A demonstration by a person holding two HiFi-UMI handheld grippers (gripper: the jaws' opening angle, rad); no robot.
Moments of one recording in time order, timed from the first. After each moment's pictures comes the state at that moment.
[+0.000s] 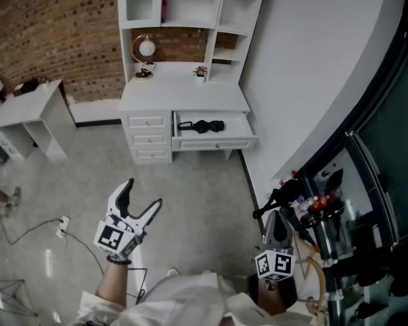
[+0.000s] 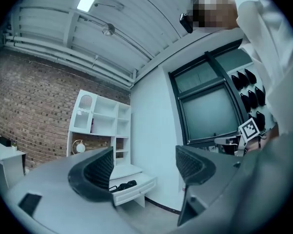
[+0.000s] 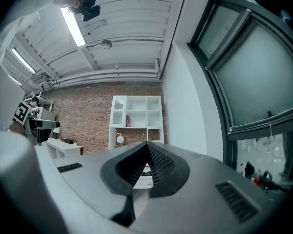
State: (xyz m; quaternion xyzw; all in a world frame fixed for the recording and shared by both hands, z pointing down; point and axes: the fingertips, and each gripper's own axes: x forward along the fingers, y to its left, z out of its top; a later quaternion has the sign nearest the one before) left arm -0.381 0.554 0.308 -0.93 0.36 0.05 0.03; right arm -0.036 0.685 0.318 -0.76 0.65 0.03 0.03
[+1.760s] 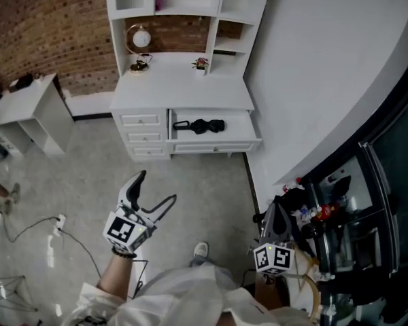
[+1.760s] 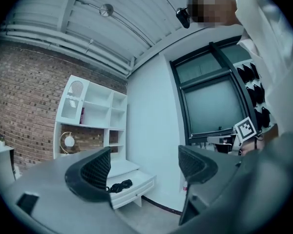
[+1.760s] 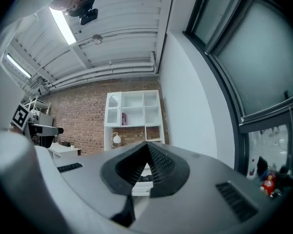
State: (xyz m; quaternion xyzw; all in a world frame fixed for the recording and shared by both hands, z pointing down) left arm -0.253 0.431 0.329 -0.94 0.33 0.03 0.01; right arm 0.051 0.541 0.343 -0.75 0.66 0.01 0.04
